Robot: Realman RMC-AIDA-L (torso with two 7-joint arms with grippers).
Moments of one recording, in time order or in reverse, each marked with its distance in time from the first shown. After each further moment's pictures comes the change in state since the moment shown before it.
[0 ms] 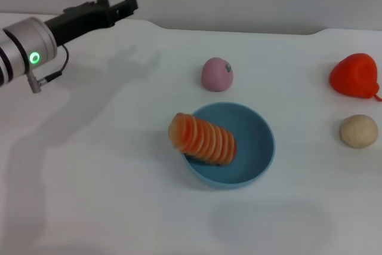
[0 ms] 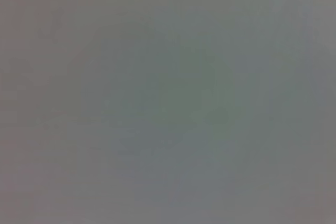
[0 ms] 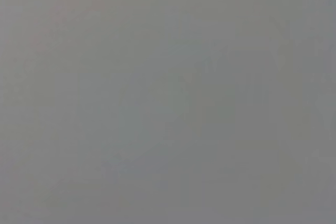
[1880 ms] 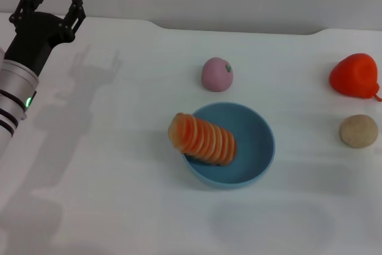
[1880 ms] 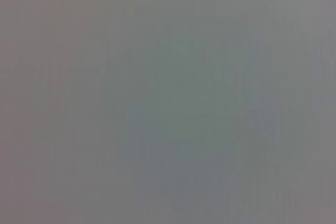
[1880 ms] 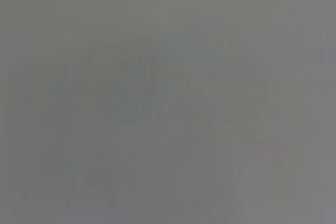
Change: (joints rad) left arm -0.045 -0.016 0.398 0.585 -1.524 -0.275 1.549; right arm 0.126 0.050 0.196 0.698 0.004 0.185 -1.737
